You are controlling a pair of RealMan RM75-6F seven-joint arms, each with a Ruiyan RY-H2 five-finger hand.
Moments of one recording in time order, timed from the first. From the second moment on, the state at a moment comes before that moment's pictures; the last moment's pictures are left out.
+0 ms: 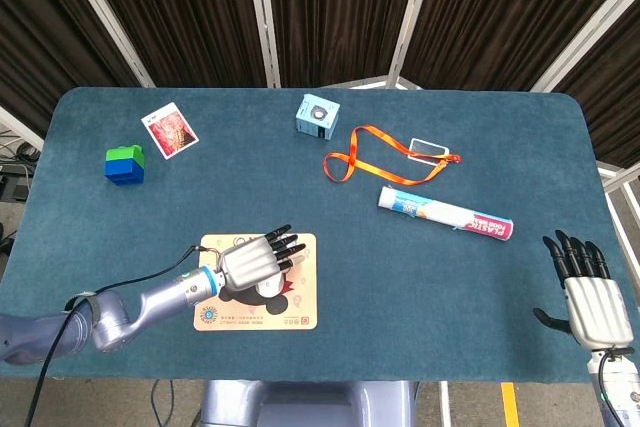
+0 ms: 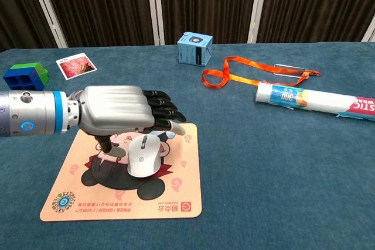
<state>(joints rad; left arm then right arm) -0.98 -1.53 0.11 -1.29 1.69 0.83 0.30 0.09 -1.11 0.05 -1.64 -1.46 1.42 -0.14</state>
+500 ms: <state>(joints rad) -0.85 -1.34 0.07 -1.48 1.64 1.05 0.32 0.09 -1.11 0.05 -1.64 -1.46 1.42 -0.15</state>
